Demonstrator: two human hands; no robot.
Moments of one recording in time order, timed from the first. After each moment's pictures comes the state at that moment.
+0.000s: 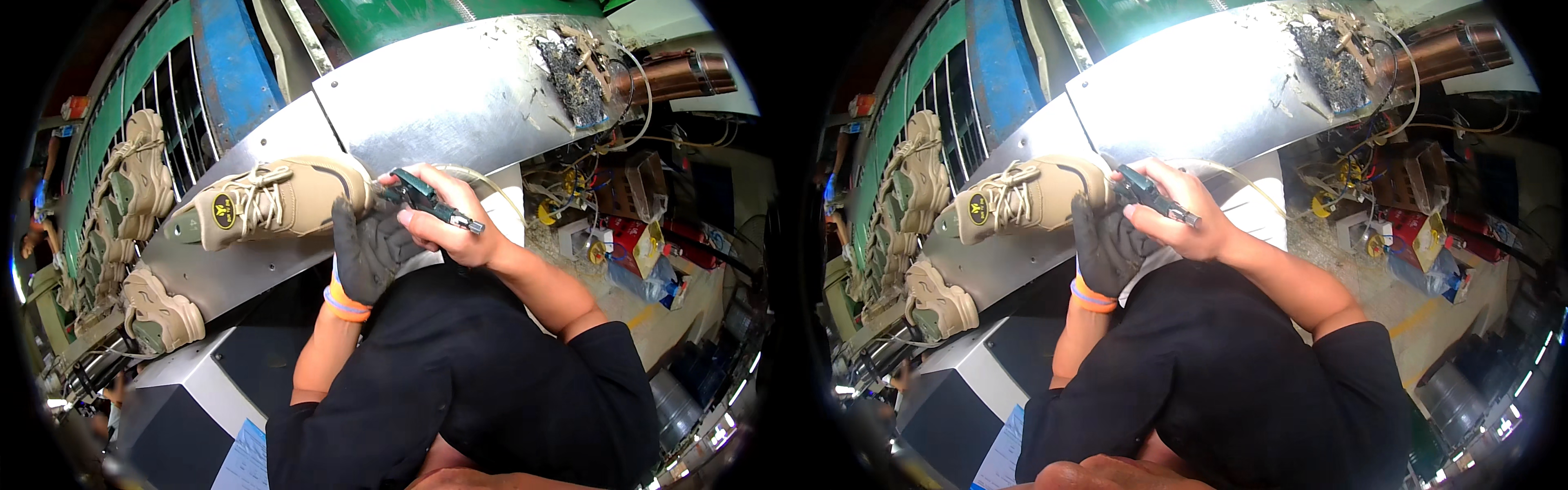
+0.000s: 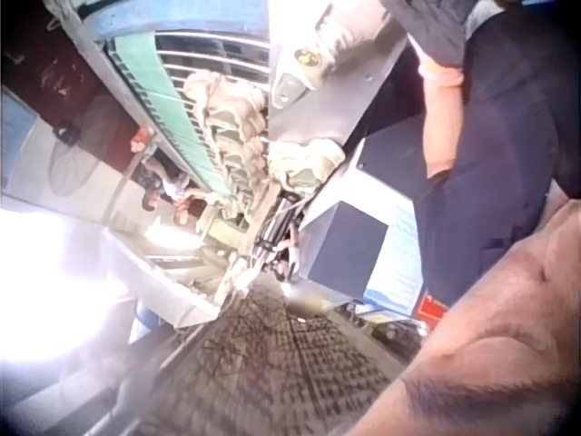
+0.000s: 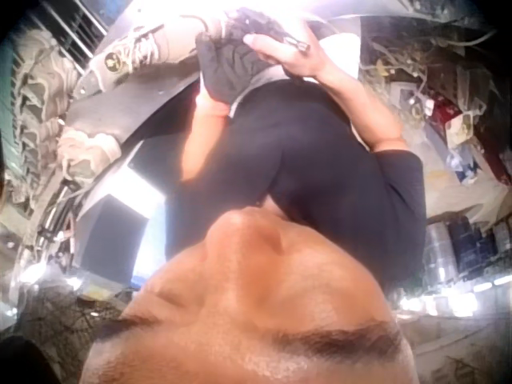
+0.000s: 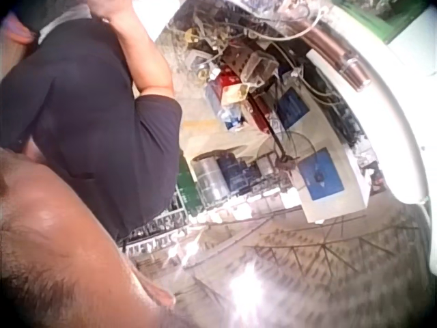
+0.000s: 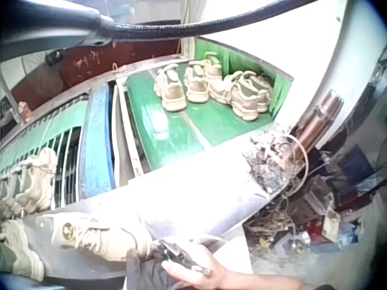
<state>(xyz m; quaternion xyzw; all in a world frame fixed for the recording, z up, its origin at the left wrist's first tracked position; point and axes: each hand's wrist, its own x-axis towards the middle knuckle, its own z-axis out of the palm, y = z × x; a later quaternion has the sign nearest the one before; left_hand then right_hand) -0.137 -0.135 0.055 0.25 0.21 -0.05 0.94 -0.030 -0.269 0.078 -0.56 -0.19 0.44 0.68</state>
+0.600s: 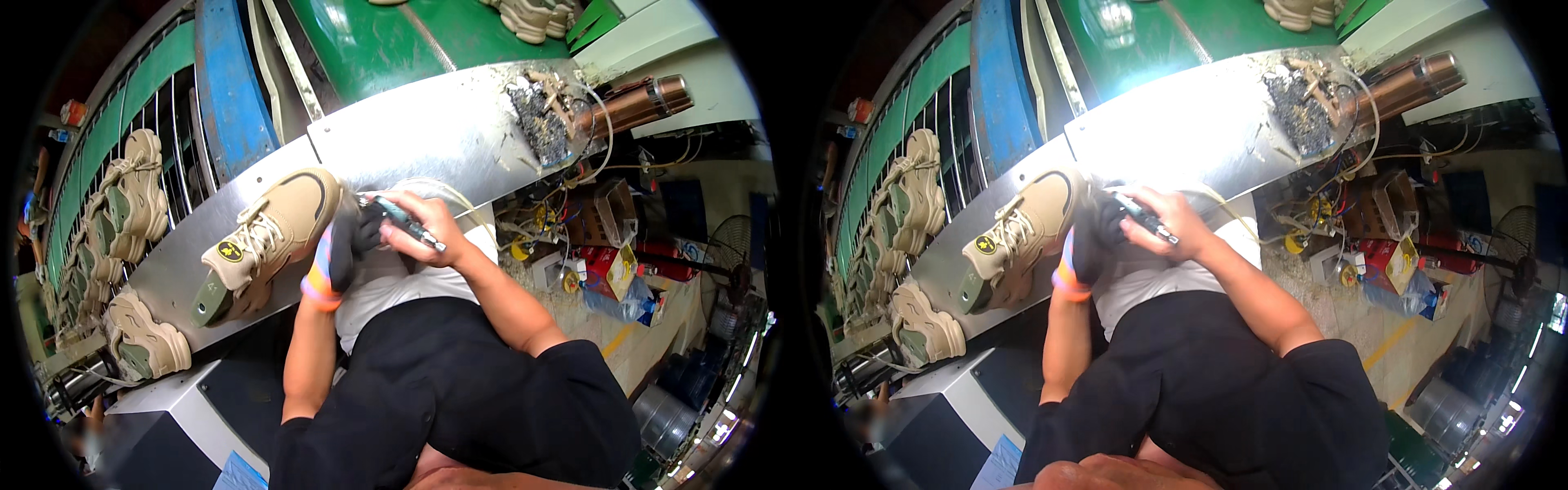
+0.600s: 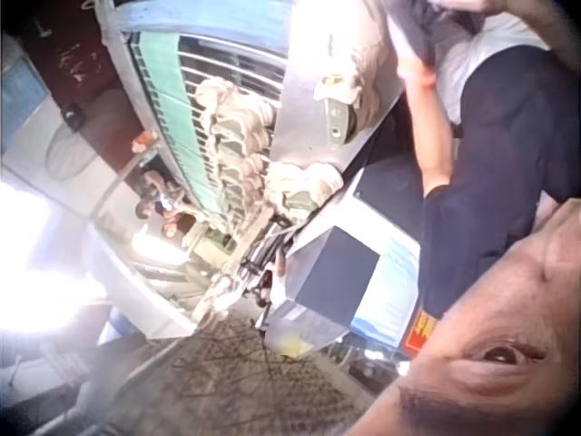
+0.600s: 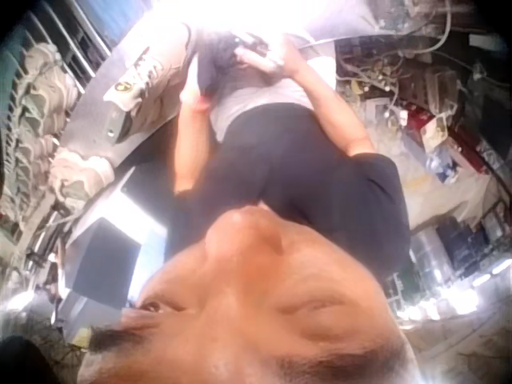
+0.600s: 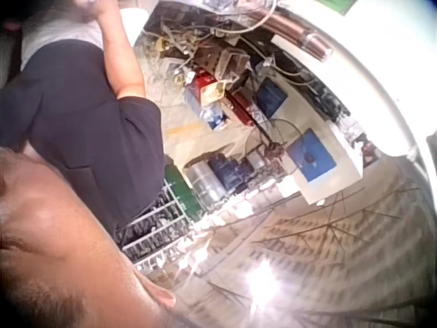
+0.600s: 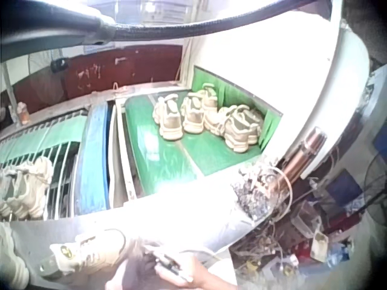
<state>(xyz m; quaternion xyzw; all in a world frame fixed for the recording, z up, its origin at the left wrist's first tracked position) -0.119 -0.093 0.020 0.49 0.11 -0.01 0.87 -0.011 -0.253 0.051 -0.68 -0.36 0.26 0.59</state>
